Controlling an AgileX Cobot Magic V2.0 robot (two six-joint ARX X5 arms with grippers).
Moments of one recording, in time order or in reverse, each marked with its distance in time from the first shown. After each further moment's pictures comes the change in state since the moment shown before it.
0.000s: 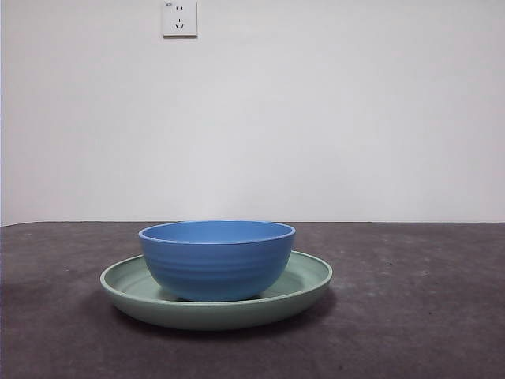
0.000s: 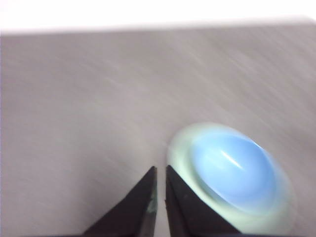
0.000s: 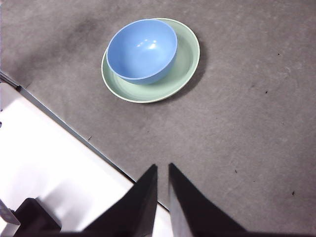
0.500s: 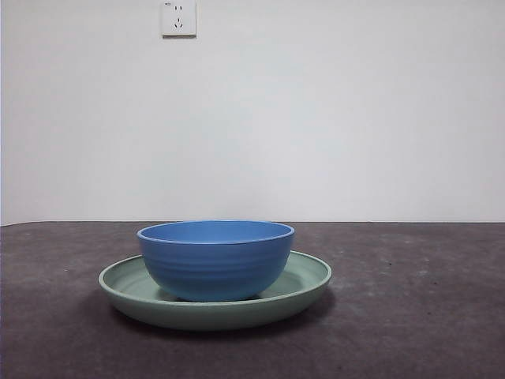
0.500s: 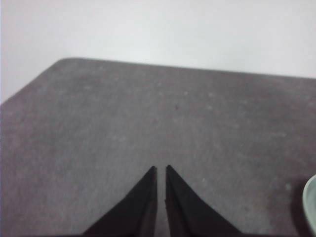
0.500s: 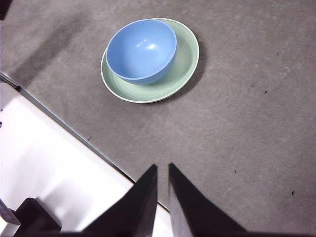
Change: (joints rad) left arm 0.329 -0.346 -0.714 0.608 0.000 0.018; right arm 0.000 0.000 0.000 0.000 0.000 0.000
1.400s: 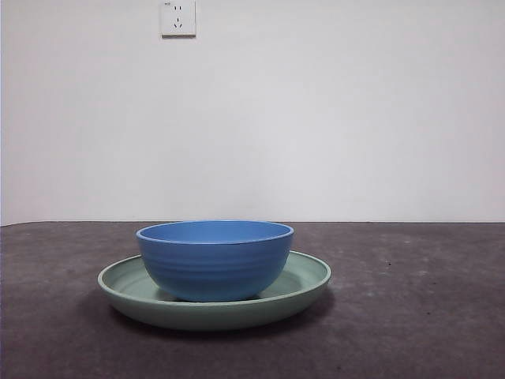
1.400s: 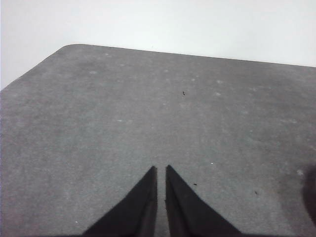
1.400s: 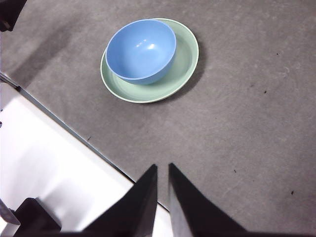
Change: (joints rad) left arm 0.015 -0.098 -0.068 -0.052 0.000 0.001; right arm 0.000 0.000 0.000 0.000 0.000 0.000
